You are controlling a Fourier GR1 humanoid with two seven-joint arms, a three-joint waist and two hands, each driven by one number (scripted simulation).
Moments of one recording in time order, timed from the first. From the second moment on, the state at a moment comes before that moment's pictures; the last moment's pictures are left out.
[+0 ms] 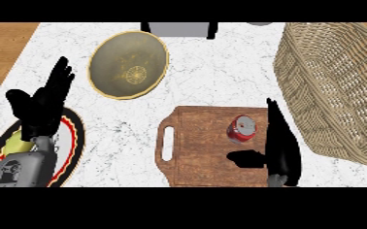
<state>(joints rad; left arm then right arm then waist) -0.18 0.25 0.08 -1.49 0.02 0.11 0.17 0.02 -0.03 0.31 -1.74 0.91 -0.17 0.83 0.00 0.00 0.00</state>
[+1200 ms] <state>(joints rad) -0.18 0.22 0.14 -1.50 -0.01 0.07 0.18 -0.07 -0.03 0.29 -1.45 0.83 -0.16 0.67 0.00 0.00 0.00</state>
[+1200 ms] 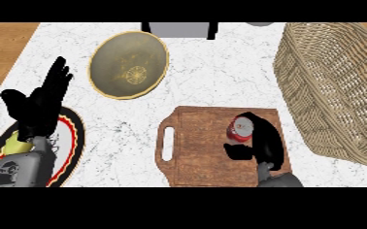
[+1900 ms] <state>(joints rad) -0.21 0.21 0.14 -1.47 -0.02 0.06 0.16 0.05 -0.15 0.50 -1.43 0.81 -0.13 0.27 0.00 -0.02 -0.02</state>
